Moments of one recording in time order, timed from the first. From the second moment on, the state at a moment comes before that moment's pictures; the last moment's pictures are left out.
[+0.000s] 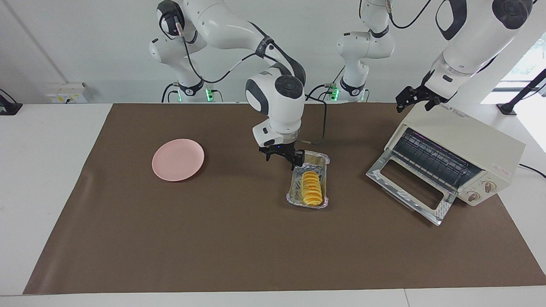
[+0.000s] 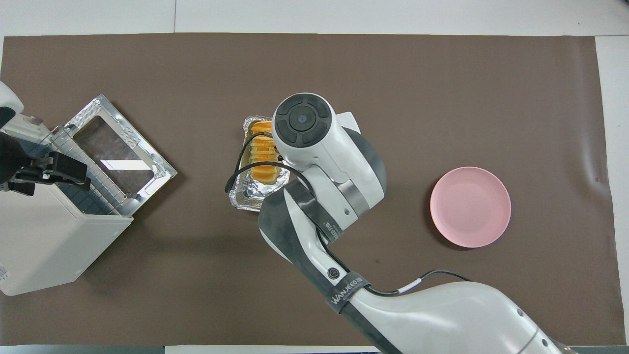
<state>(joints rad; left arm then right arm) -0.15 -0.03 0.07 -1.65 -0.02 1.42 -0.08 0.62 0.57 0.02 -1.39 -0.05 1.97 1.11</state>
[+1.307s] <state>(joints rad) -0.15 -0.05 0.07 -1.64 -0.02 1.40 -0.08 0.66 0.68 0.02 -1.37 -0.10 2.07 1.01</state>
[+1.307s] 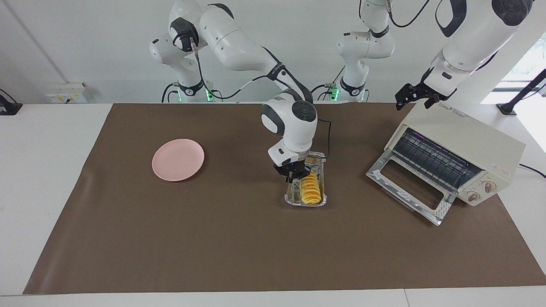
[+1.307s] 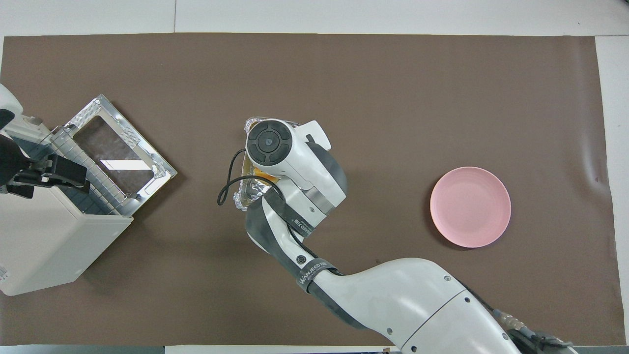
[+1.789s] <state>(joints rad) -0.15 -0.05 0.07 -1.64 -0.02 1.40 -0.08 0.53 0.64 0.01 -1.28 -0.10 1.89 0.83</state>
